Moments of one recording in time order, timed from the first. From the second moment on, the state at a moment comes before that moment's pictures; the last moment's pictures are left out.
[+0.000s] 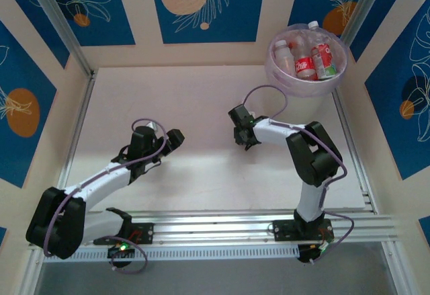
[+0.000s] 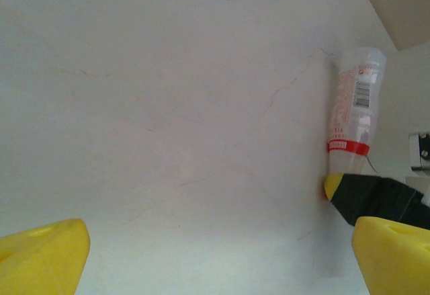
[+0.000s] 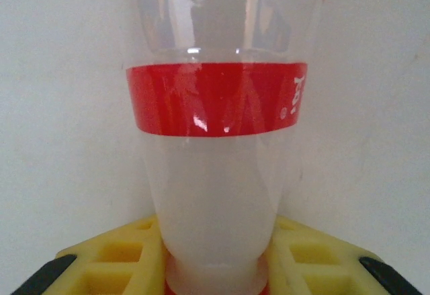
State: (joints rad) left arm -0.40 1.18 0.49 0.06 0.16 -0.94; right arm 0.57 1.83 1.07 -0.44 0.28 0.51
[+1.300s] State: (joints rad) left arm -0.39 1.18 0.48 0.06 0.16 -0.94; right arm 0.52 1.86 1.24 -0.61 0.16 0.41
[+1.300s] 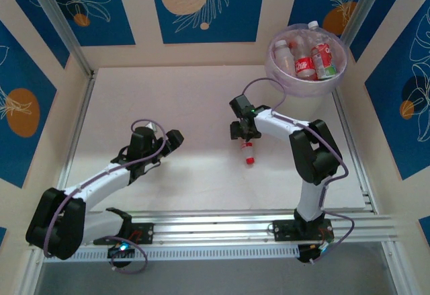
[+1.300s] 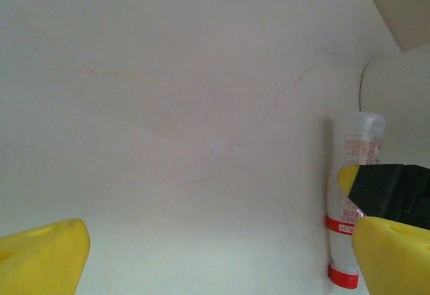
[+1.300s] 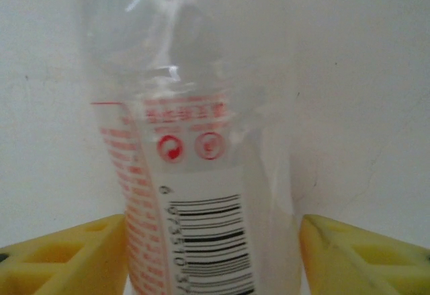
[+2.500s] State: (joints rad) left arm -0.39 1.21 0.49 0.08 0.16 -0.94; right arm 0.13 1.52 2.00 -0.68 0.13 0.07
